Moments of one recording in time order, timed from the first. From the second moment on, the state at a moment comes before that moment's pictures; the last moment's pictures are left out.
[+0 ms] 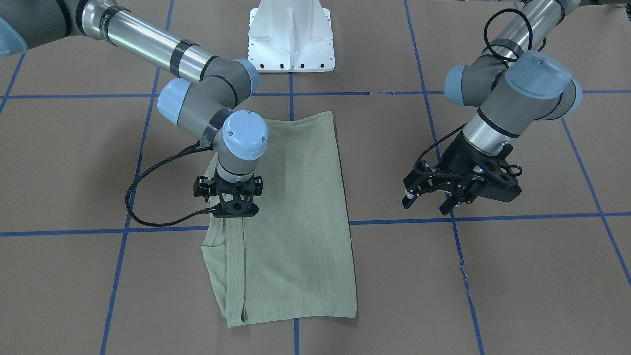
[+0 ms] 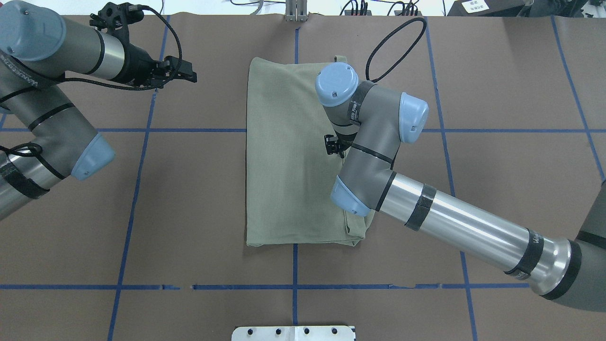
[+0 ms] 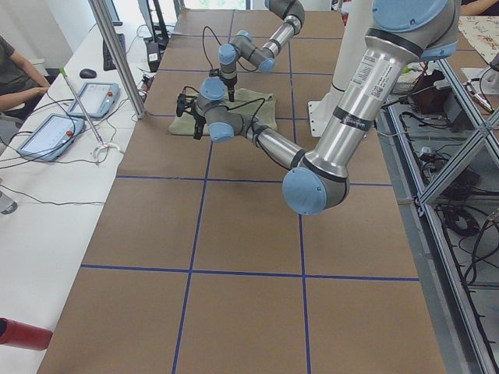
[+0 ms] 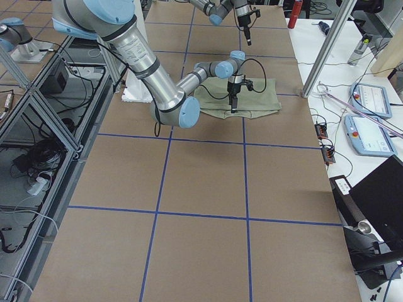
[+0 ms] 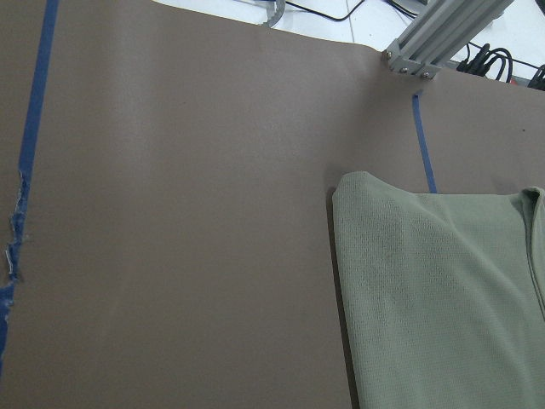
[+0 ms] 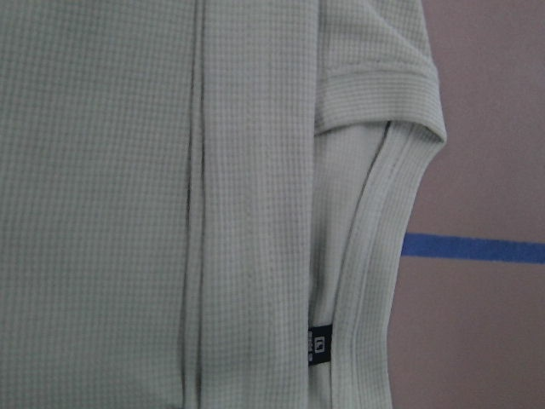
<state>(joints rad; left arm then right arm) -0.91 -2.05 -1.55 -2.28 -2.04 -1.15 0.62 -0.74 1.29 -1.73 1.83 0.92</state>
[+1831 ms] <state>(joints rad) -0.89 -2.06 -1.57 -2.28 -2.03 -1.18 0.65 -0.89 1.52 -1.72 1.89 0.83</state>
